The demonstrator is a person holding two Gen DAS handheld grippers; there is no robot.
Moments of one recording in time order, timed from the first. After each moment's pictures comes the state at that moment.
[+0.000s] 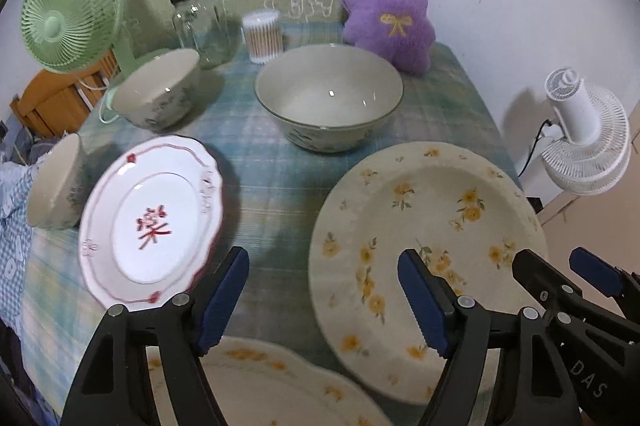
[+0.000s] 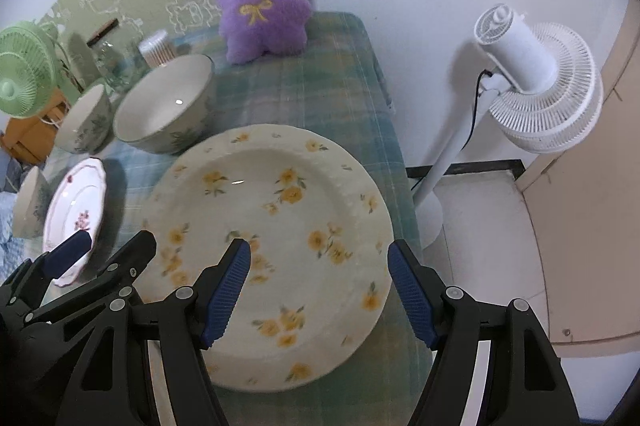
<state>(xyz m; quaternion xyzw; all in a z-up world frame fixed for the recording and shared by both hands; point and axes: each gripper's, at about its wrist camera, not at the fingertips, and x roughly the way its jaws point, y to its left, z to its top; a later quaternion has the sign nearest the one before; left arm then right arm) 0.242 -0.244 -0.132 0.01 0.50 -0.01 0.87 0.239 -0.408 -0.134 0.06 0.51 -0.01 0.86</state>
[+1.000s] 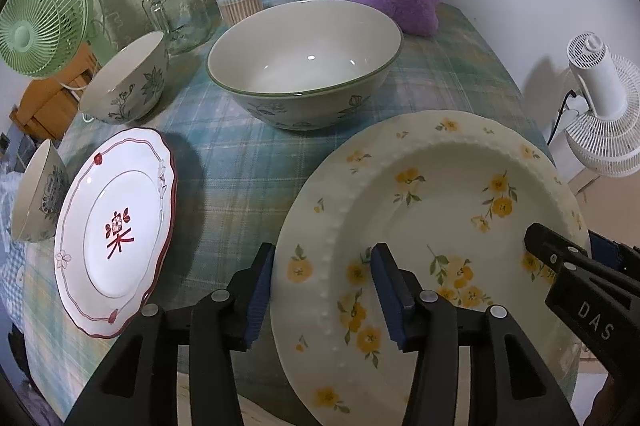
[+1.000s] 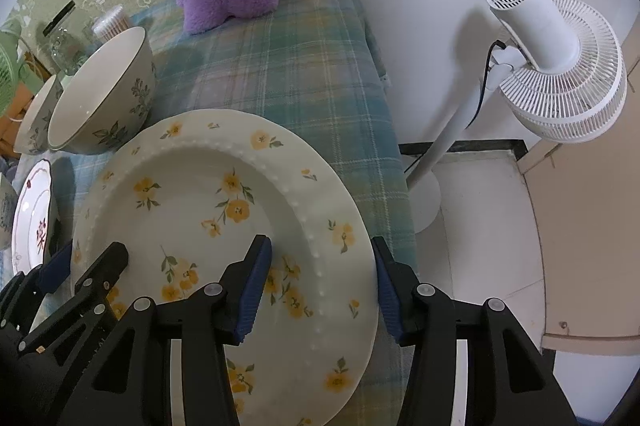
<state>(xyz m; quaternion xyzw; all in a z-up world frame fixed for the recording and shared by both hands) 0.266 -0.269 -0.170 0.04 0.53 0.01 0.85 0.283 -0.427 -0.180 0.05 0.56 -0.02 0.83</state>
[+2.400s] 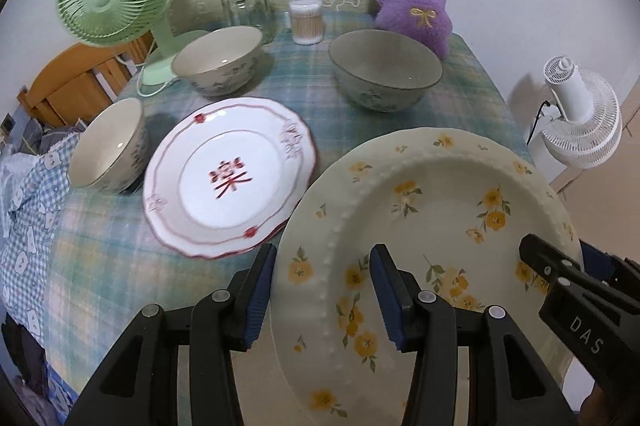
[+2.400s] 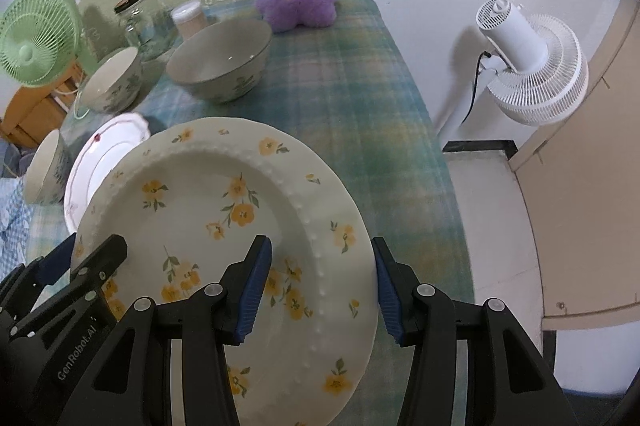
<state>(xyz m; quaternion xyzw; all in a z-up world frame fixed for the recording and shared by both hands) 0.177 -0.169 -0.107 0.02 0.51 -0.01 0.86 0.177 -0.334 -0.115 0.05 0.54 -0.04 0.84</state>
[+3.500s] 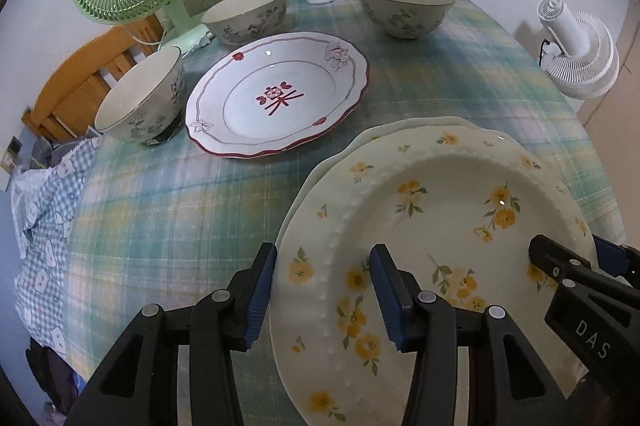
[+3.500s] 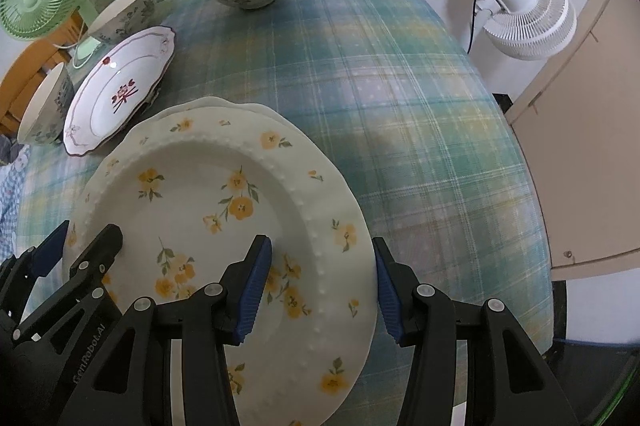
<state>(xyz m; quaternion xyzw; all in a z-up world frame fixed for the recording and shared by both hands) 0.117 -0.123 -0.147 0.09 0.52 -0.02 0.85 0.109 -0.274 -0.166 0.07 0.57 -0.06 0.82</state>
